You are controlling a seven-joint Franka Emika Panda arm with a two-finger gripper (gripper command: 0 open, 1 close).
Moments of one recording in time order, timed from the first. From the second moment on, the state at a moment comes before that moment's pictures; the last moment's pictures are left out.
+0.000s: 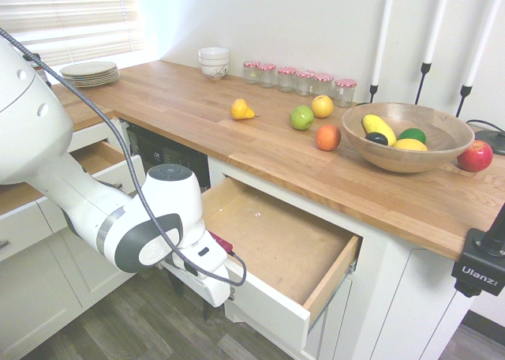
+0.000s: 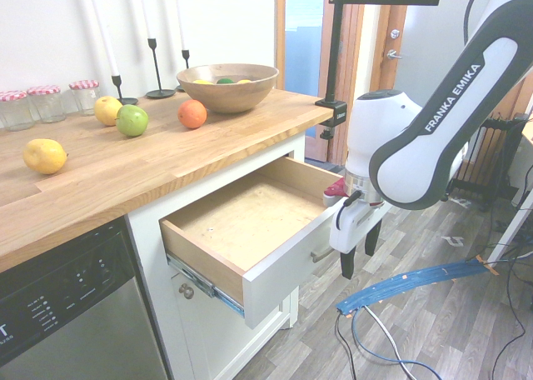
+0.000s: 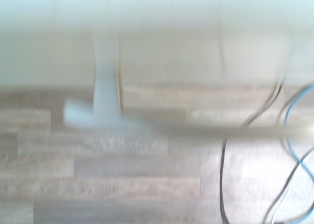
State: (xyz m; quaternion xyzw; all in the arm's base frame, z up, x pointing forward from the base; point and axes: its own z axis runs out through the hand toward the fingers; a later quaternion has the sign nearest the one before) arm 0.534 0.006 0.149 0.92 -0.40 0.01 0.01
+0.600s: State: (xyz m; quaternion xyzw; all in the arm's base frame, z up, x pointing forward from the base) arm 0.535 0.004 0.146 0.92 -0.40 0.02 0.00
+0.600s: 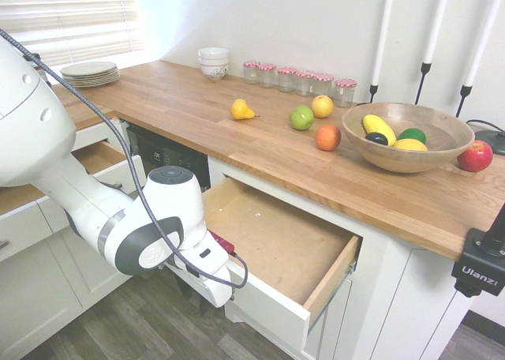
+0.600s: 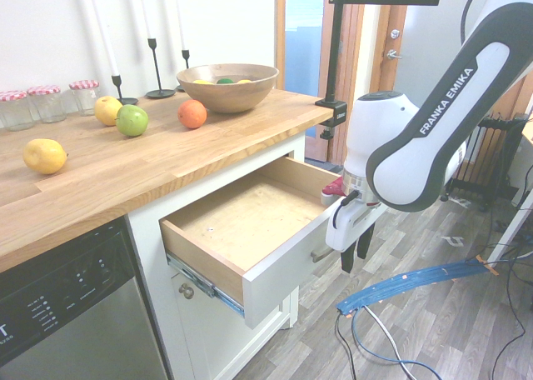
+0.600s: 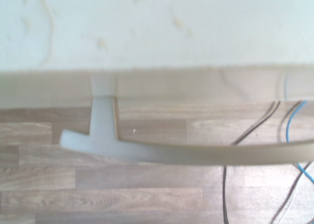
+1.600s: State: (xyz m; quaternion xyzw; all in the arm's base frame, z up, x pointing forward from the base) arm 0.545 -0.003 0.144 0.91 -0.40 0.06 -0.02
